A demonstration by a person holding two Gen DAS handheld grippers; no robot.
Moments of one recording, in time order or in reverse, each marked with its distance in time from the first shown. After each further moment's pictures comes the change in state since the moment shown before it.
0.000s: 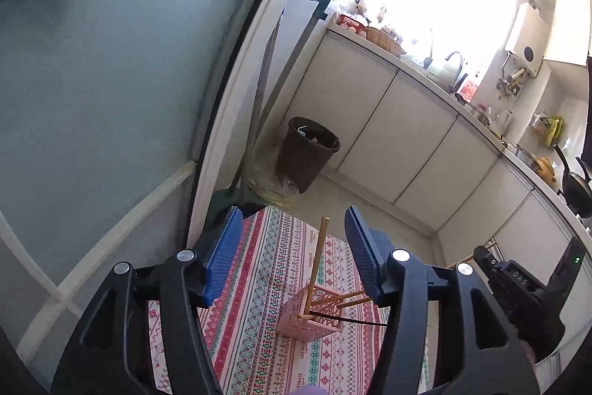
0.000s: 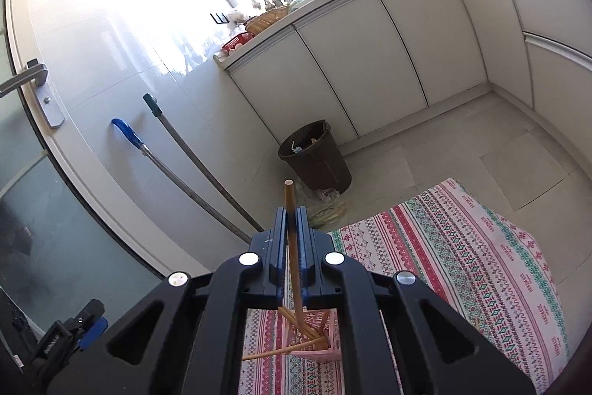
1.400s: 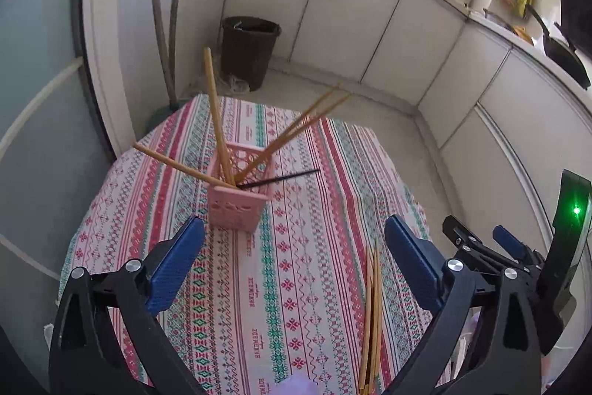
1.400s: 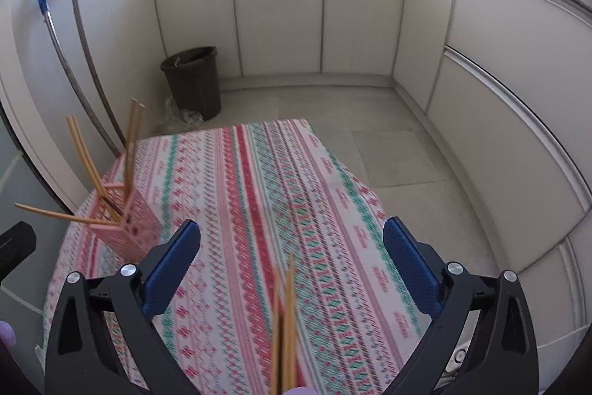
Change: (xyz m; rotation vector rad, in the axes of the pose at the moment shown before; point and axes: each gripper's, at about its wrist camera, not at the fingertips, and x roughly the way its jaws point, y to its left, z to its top) left arm 0.071 -0.096 -0.145 0.291 0.373 -0.062; right arm -0.044 -0.113 -0.074 -0.282 0.237 -0.556
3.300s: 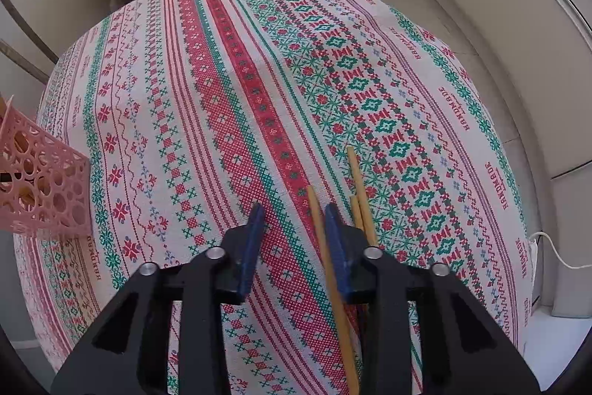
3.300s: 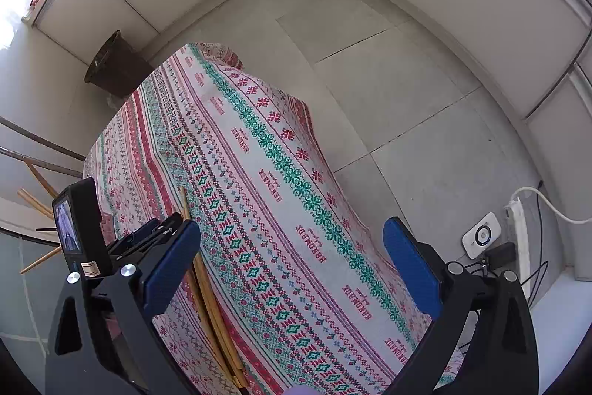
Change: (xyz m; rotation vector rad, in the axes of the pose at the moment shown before) left arm 0.239 -0.142 -0.057 0.386 0.444 0.076; right arm 0.054 -0.162 -0.047 0.459 0.357 0.108
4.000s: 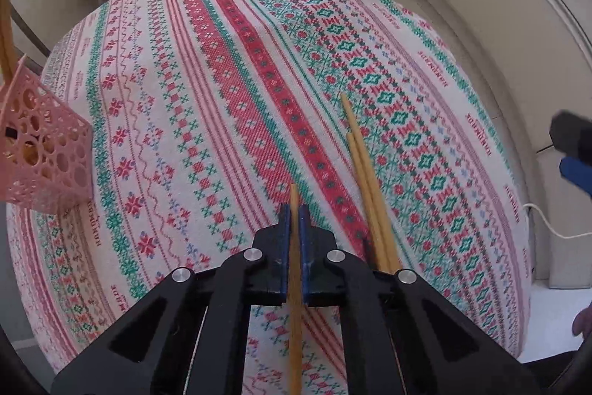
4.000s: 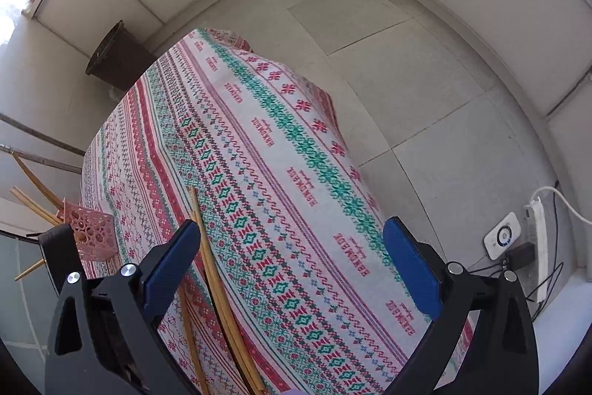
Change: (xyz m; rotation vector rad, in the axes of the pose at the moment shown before) left arm -0.016 0.024 -0.053 0.050 0.016 -0.042; right arm 0.039 0.034 0.002 -0.030 0.016 0.019
